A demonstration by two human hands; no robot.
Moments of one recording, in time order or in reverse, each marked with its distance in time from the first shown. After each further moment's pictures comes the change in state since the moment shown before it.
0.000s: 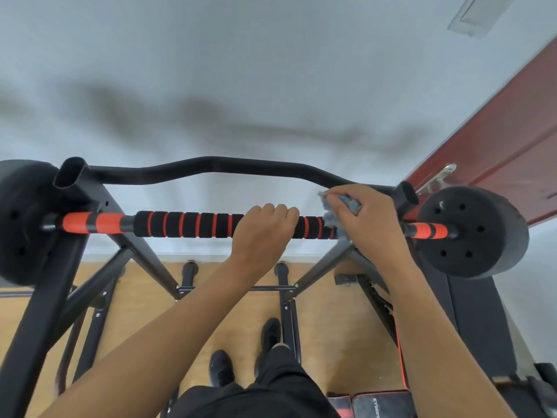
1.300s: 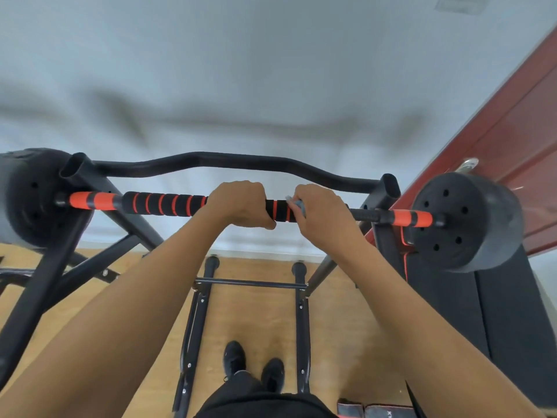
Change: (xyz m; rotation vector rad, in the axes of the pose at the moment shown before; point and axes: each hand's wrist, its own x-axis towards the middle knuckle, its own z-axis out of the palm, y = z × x) left_hand 0.068 -0.002 -0.041 -0.109 -0.729 -0.364; right_hand 0.020 0.042 0.012 -0.397 -0.219 -0.332
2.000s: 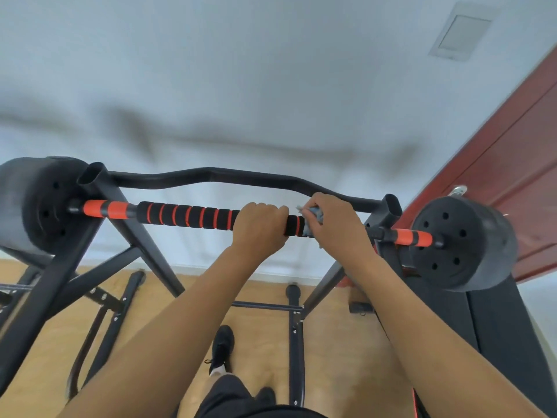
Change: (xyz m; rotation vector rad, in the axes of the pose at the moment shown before) left_hand -0.009 0.018 0.049 0.199 0.589 0.100; right_hand 0.001 0.001 -0.003 0.092 0.128 0.064
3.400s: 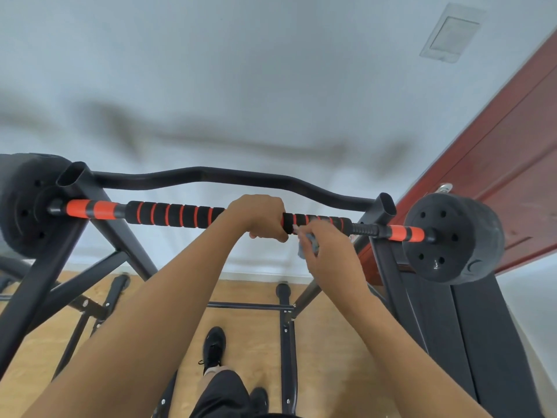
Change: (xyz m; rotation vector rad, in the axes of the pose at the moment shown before) left_hand 0.047 -0.026 -0.024 -0.363 -0.599 0.094; right_hand -0.053 -0.019 0.013 0.036 0.033 0.053
